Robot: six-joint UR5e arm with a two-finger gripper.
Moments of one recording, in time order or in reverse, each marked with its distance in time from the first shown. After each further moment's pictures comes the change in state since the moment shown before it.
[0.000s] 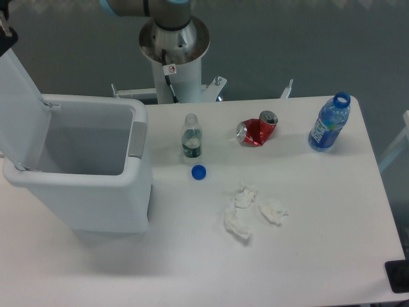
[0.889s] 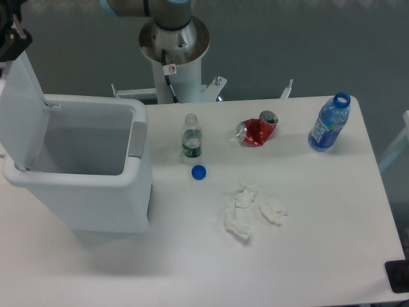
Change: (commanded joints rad) arm 0.029 0.005 -0.002 -0.025 0.040 -0.003
